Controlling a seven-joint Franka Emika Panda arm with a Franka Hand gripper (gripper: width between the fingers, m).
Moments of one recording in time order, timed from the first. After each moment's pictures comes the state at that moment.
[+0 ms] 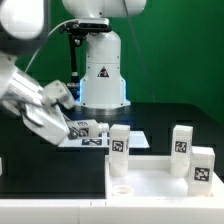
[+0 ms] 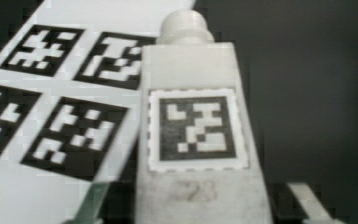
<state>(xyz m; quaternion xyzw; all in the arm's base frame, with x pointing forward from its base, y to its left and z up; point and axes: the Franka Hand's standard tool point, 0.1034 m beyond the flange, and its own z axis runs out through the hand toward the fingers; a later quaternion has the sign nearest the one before) 0.438 -0.099 0.062 -0.72 0.56 0.33 0.24</state>
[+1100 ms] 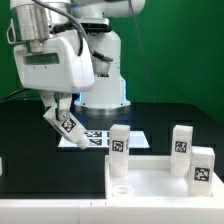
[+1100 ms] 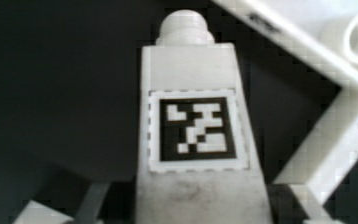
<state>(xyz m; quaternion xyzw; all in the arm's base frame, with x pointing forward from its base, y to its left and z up) 0.558 -0.101 0.115 -0.87 0.49 -0.03 0.06</state>
